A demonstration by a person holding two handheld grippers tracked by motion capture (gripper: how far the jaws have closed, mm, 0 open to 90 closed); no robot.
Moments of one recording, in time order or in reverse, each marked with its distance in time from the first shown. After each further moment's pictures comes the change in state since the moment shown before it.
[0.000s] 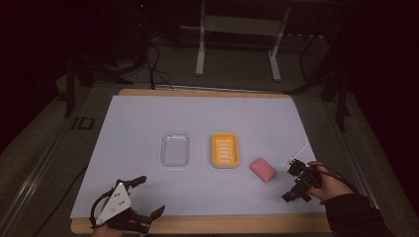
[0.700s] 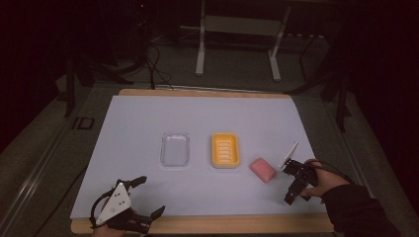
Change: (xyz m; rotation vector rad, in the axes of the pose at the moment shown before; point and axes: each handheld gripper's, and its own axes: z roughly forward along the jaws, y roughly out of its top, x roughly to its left) left arm 0.000 0.000 0.000 0.001 -0.005 -0.002; right arm 0.000 0.015 0.004 0.233 -0.020 0.048
